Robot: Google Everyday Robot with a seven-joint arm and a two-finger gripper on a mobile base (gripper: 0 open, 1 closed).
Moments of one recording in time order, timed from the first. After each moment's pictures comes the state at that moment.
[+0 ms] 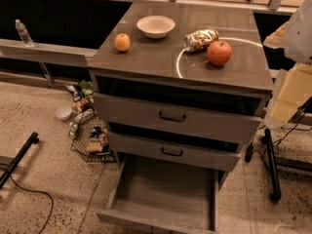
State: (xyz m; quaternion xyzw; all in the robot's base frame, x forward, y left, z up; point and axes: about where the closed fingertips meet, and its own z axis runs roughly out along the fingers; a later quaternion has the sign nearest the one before) arm 0.438 -0.216 0.977 -0.60 0.78 -0.04 0.16
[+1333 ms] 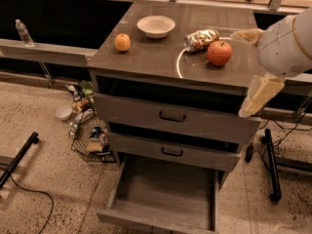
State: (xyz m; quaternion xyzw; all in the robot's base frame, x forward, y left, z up) arm 0.507 -0.189 0.943 -0.70 0.64 -0.03 0.32
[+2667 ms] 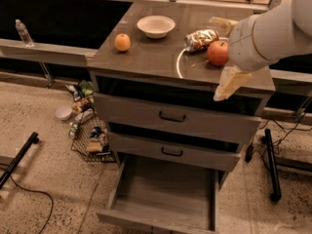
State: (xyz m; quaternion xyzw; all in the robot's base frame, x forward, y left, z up) arm 0.562 -0.151 0.944 -0.71 0.59 -0.14 0.37
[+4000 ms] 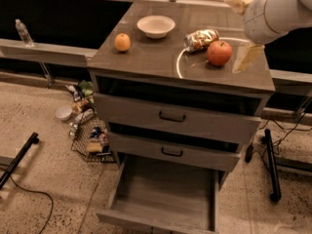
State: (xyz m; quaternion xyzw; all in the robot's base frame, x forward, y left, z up) arm 0.661 -0.210 0.952 -0.72 0.55 -0.20 0.36
